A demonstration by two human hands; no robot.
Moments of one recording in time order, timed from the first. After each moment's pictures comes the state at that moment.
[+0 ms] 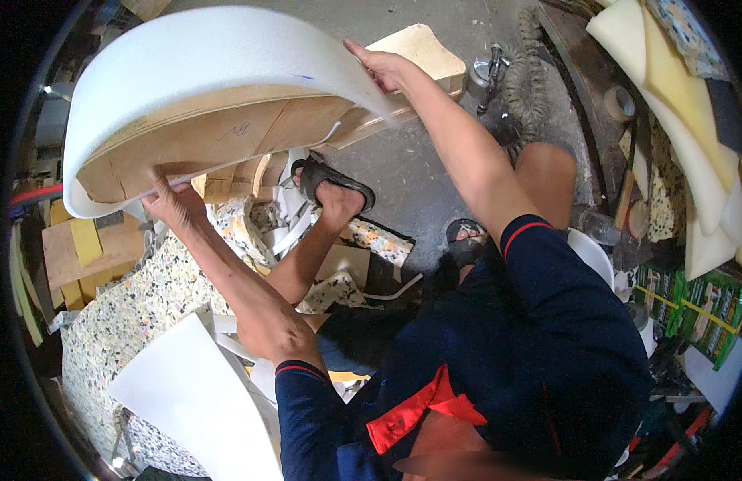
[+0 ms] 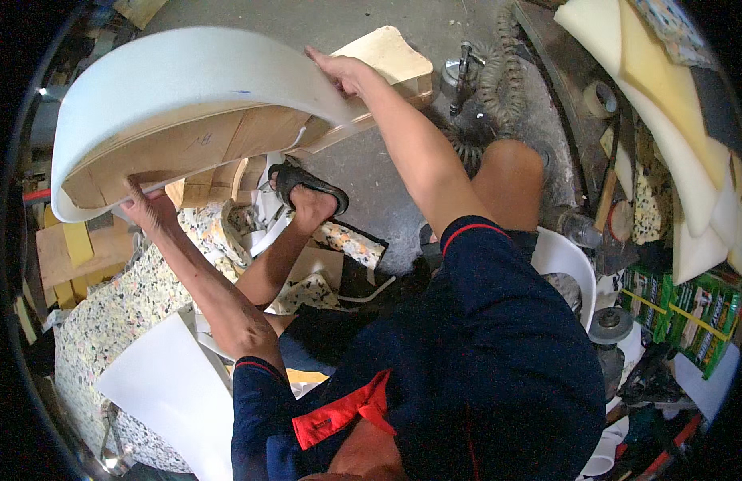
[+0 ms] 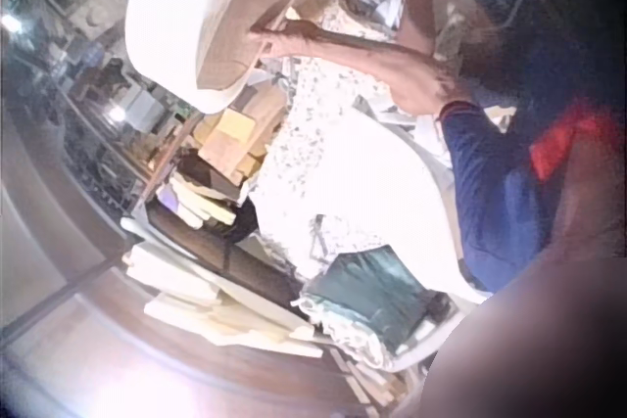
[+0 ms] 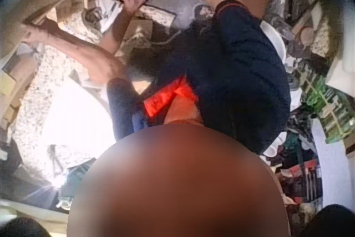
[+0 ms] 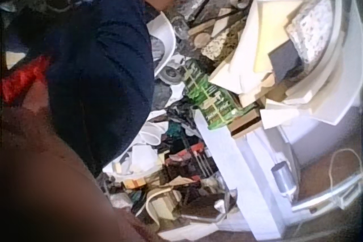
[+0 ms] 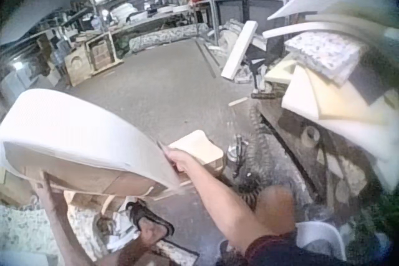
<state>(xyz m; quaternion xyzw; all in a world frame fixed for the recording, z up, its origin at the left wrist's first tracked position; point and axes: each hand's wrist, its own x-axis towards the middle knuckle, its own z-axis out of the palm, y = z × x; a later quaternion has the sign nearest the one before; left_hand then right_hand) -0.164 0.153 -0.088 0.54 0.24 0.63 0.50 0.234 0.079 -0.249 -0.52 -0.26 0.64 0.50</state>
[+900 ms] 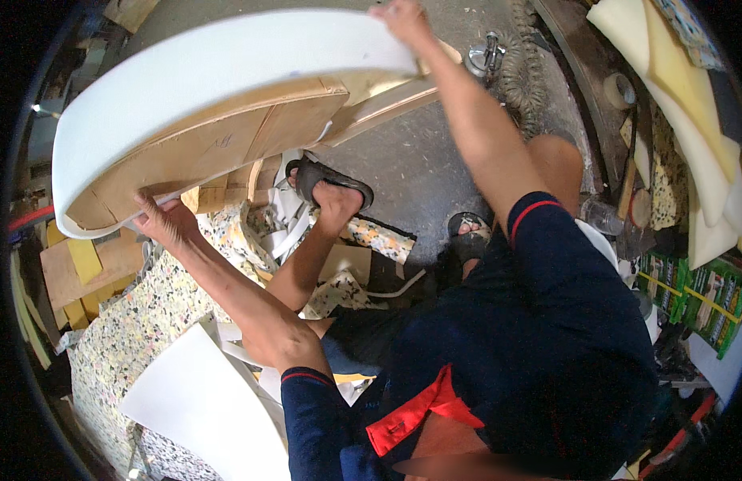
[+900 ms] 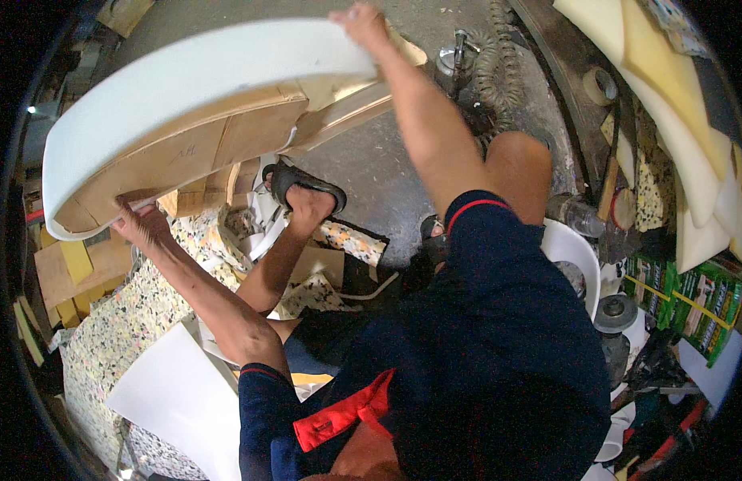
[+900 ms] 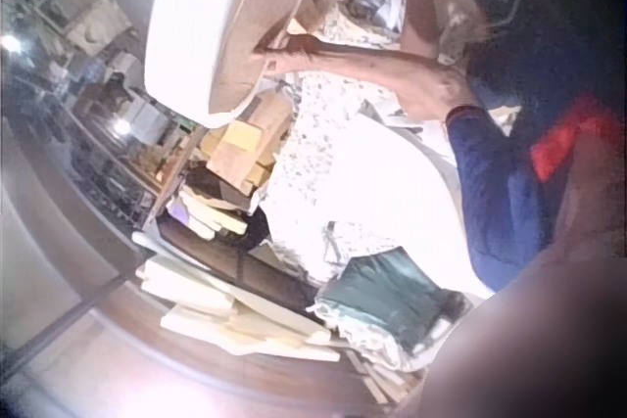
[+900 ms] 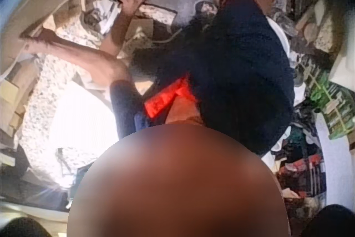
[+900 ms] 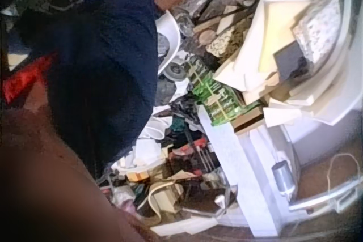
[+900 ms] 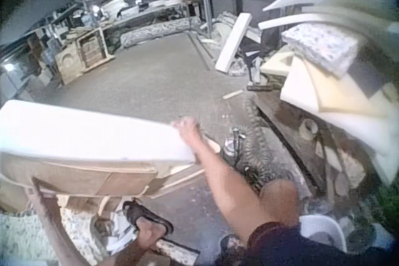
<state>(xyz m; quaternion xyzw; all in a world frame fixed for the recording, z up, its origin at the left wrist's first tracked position) -0.180 0.171 -0.096 0.53 0.28 0.64 0.48 0.313 0.078 -0.256 -0.78 -0.34 0.17 0.50</state>
